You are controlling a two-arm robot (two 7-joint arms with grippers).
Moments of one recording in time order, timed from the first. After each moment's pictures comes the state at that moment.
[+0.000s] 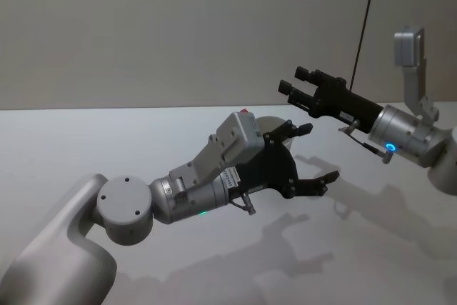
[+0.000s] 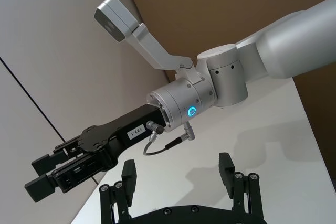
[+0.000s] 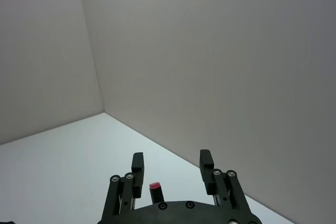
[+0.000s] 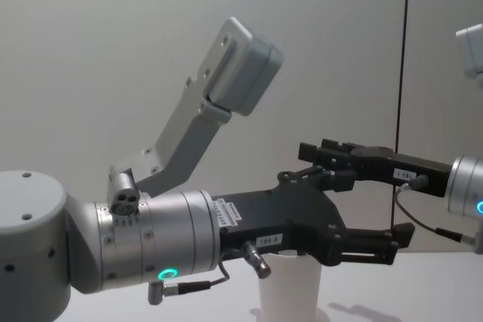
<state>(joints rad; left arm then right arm) -0.43 0.25 0.49 -1.27 -0.12 -0.23 -0.74 0.73 0.14 -0.28 -0.66 0.43 -0.22 0.91</state>
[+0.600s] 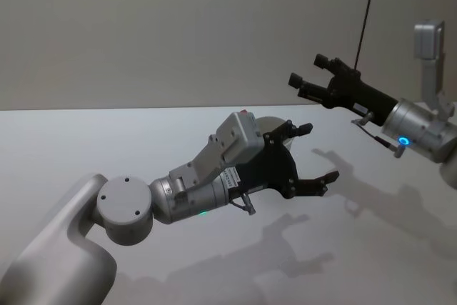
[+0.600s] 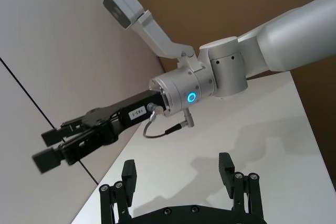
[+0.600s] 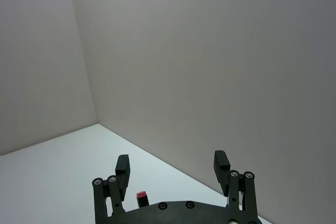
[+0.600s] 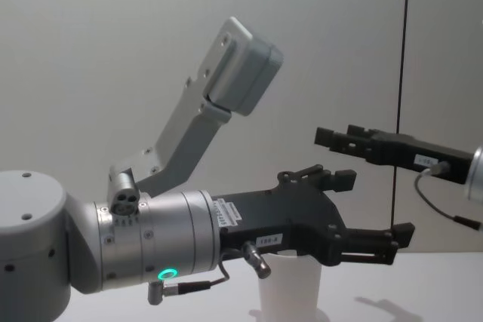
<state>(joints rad) -0.43 0.25 0.49 -1.27 -0.12 -0.23 -0.74 0.72 0.17 -0.25 -0.69 0.46 -0.22 0.92</state>
